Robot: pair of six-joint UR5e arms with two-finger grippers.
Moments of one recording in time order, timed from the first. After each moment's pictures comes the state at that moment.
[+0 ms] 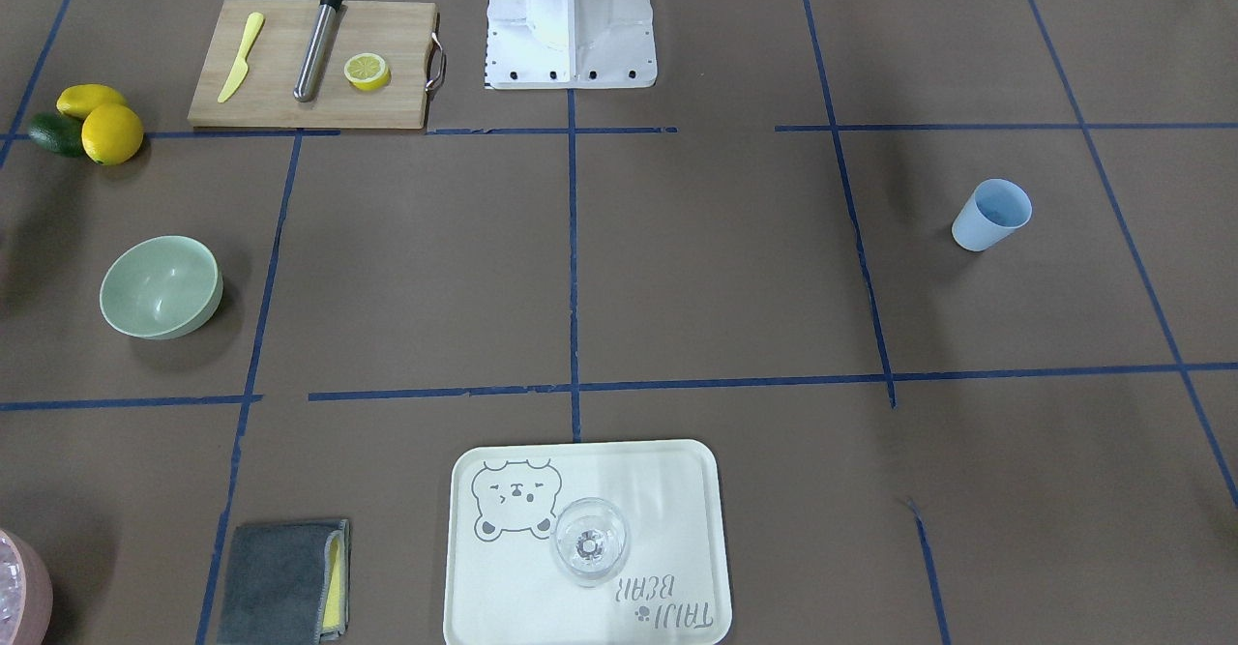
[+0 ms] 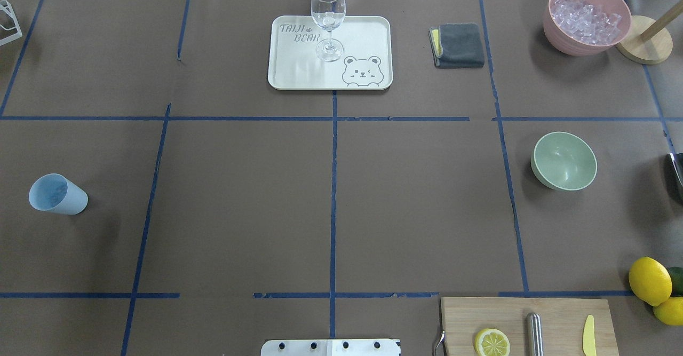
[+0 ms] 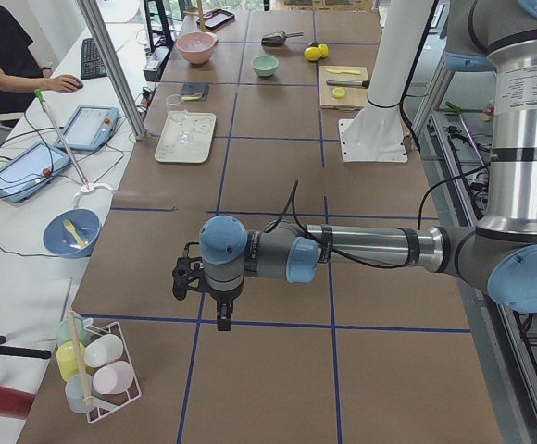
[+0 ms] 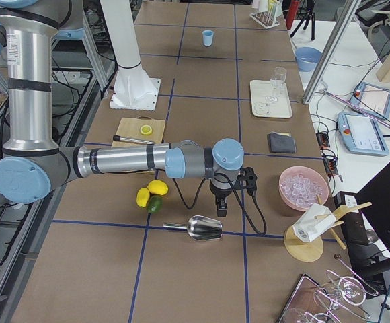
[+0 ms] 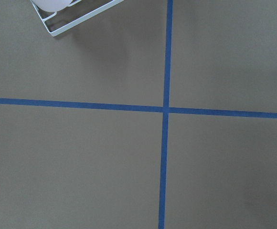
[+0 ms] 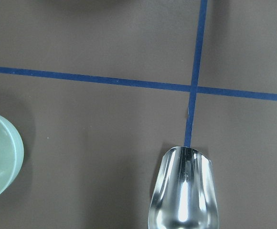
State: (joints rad) left arm -1.61 -1.53 -1.65 -1.66 -2.38 -0.10; right arm 1.51 -1.63 1.74 -1.61 2.40 0.00
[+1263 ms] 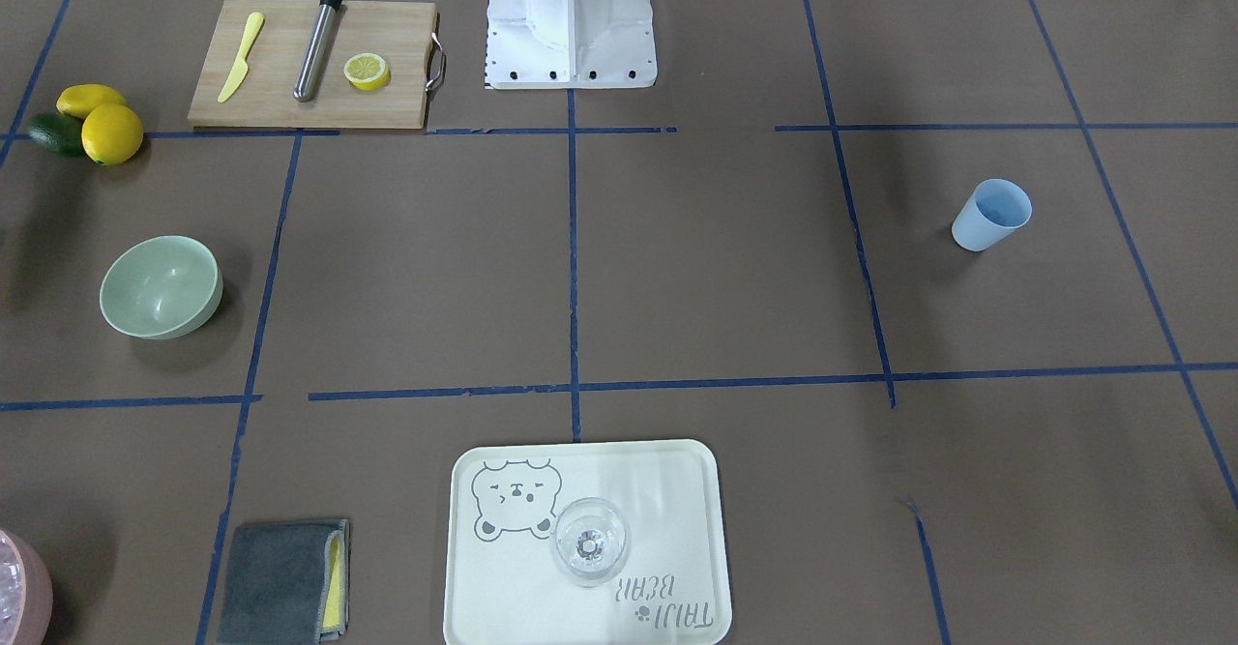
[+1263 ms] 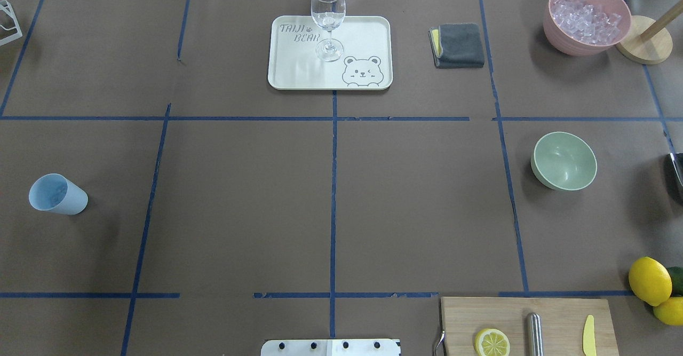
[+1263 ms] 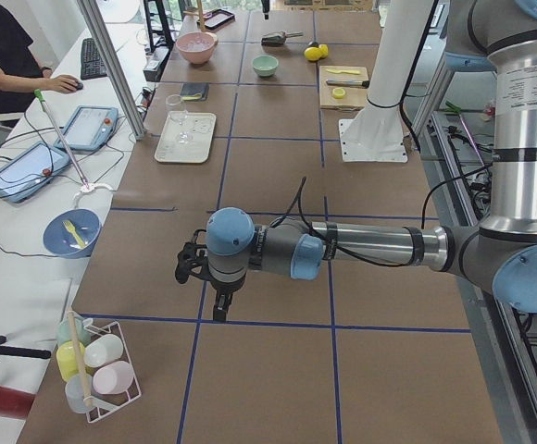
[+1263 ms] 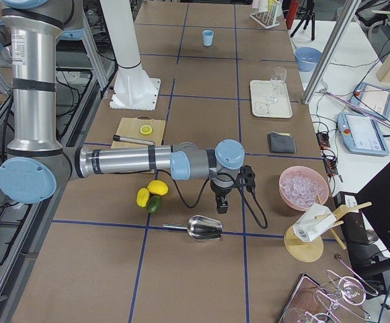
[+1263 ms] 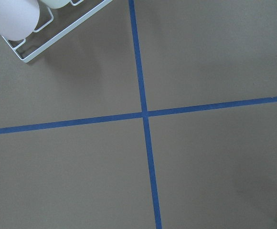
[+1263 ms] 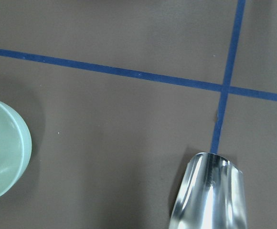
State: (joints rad) left arm -1.60 -1.51 -1.68 -1.71 -2.40 0.02; right arm 1.38 -1.63 1.71 -1.49 2.40 0.08
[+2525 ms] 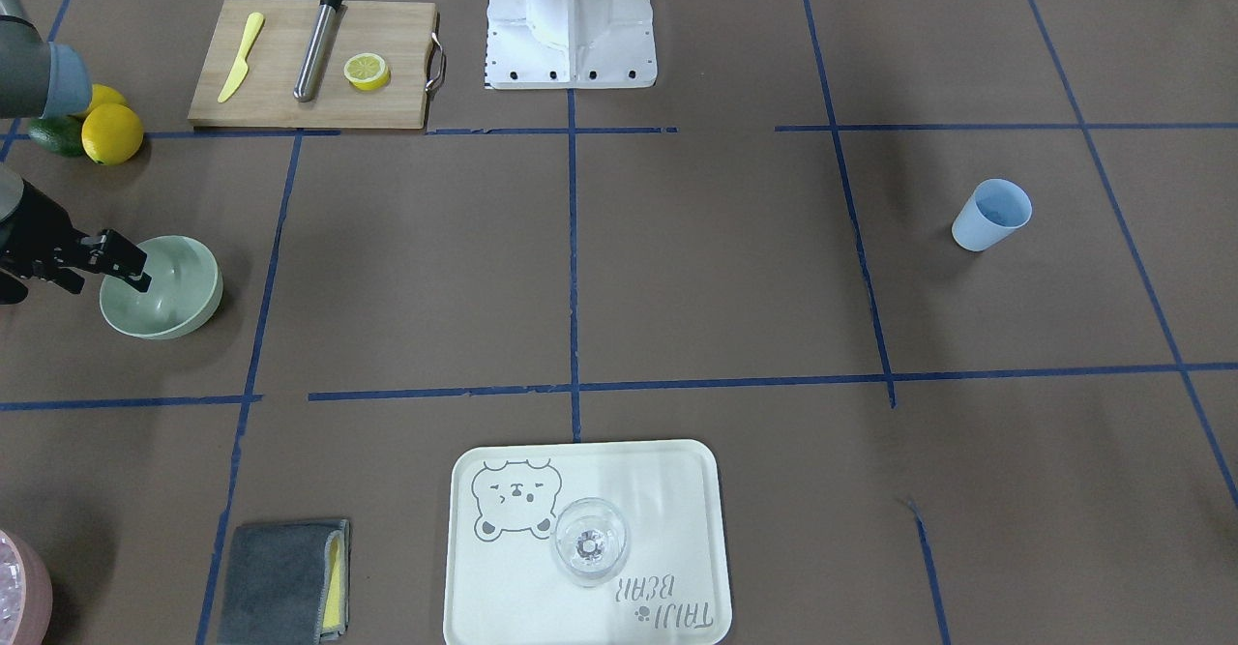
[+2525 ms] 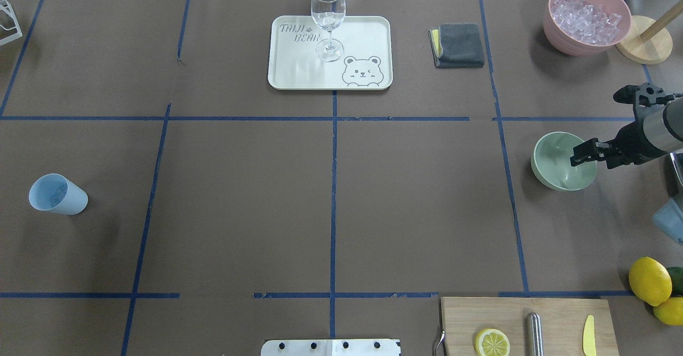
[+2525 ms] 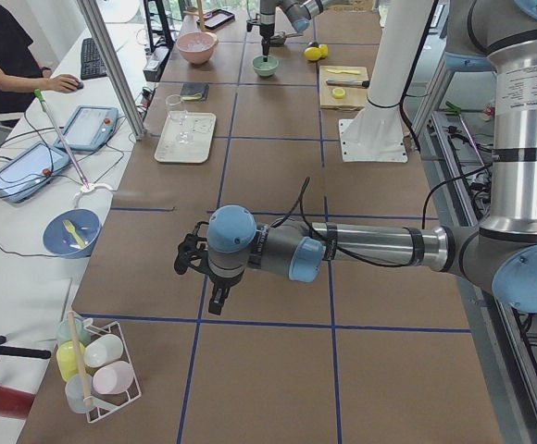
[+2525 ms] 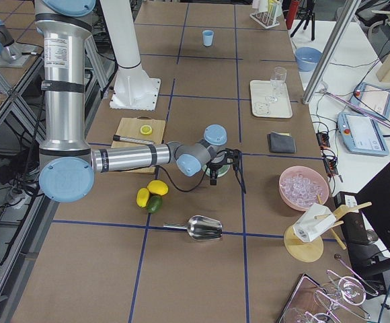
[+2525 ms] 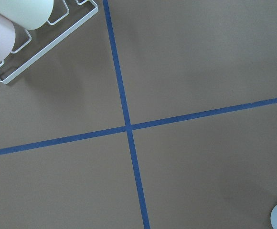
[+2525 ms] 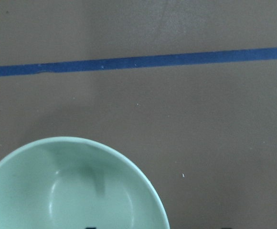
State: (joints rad) left arm -1.60 -1.50 -1.68 -1.79 -2.43 0.02; right arm 0.98 -1.61 1.64 -0.99 2.21 0.88
